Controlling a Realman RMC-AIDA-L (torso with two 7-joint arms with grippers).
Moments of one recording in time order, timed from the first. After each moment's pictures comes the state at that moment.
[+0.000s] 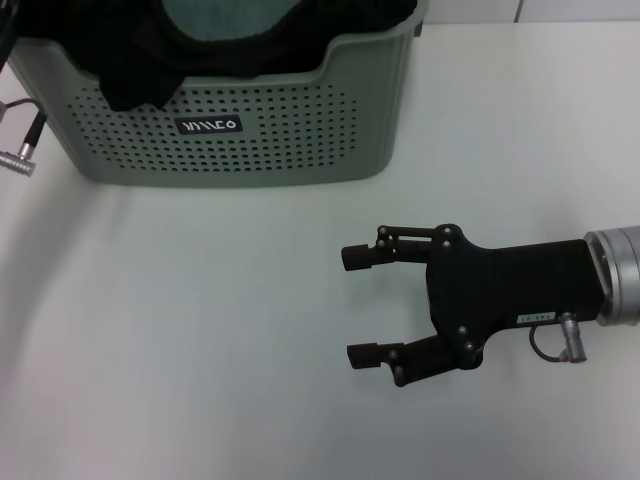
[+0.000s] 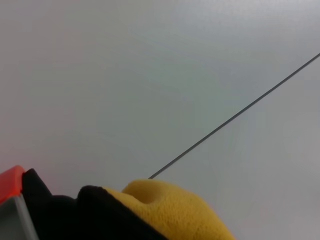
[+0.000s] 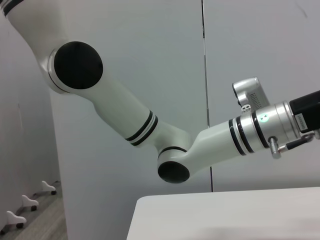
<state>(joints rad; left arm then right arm) -0.53 -2.09 0.75 0.28 0.82 1.36 -1.52 0.48 2.03 -1.48 -0.77 1.79 1.59 -1.97</state>
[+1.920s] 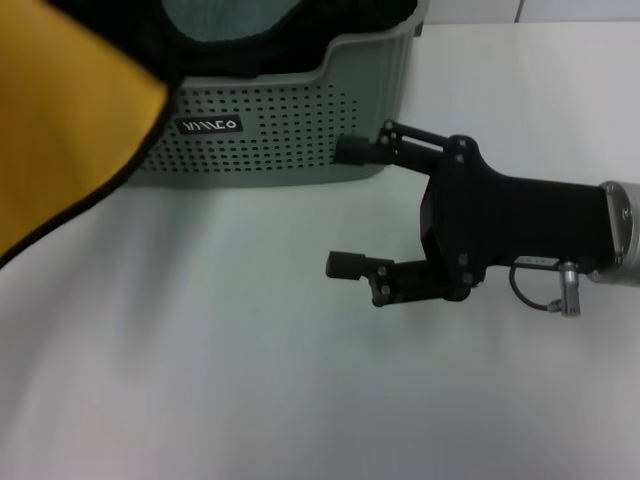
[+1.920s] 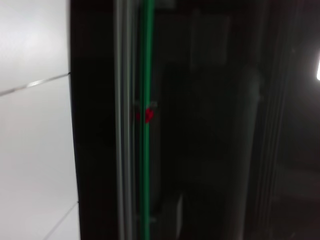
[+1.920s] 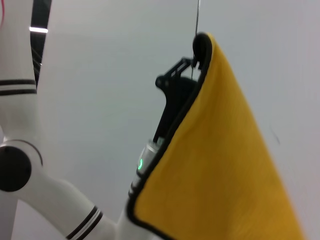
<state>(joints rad) -0.25 -2.10 1.42 0.68 0.13 2.04 -1.59 0.48 2.03 -1.58 -0.71 2.15 1.61 -2.24</state>
